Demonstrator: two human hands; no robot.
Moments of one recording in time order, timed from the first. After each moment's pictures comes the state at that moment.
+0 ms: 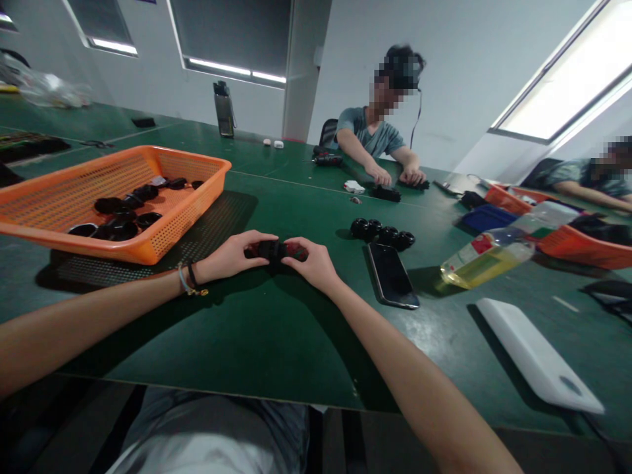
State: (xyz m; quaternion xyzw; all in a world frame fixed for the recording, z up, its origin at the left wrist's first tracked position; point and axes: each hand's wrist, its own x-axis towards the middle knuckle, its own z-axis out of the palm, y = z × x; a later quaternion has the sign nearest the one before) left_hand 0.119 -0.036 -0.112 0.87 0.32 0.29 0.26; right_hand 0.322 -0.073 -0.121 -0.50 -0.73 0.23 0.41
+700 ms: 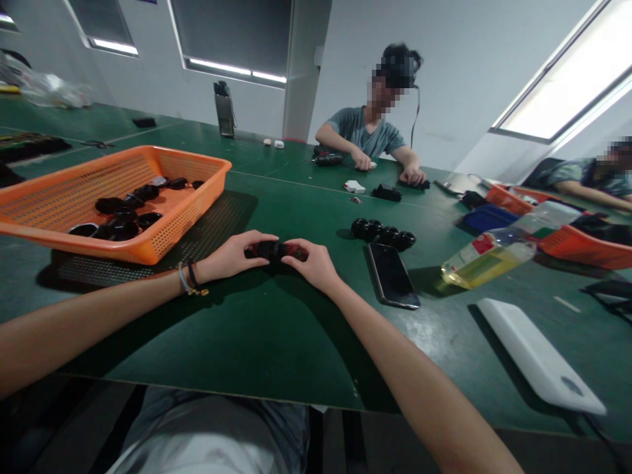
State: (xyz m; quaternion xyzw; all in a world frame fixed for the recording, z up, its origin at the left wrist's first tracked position) left_hand 0.118 -0.037 -0.111 0.87 0.31 0.28 0.27; right_hand 0.322 -0.073 -0.121 -0.51 -0.73 0.23 0.40
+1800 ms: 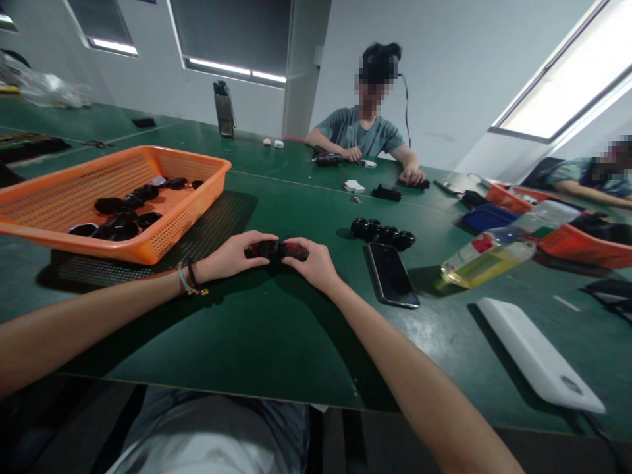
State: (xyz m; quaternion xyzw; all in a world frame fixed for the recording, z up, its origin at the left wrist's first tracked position) left_hand 0.118 -0.037 -0.111 0.87 0.32 0.27 0.26; right_hand 0.322 -0.074 -0.120 -0.50 -0.72 0.23 0.41
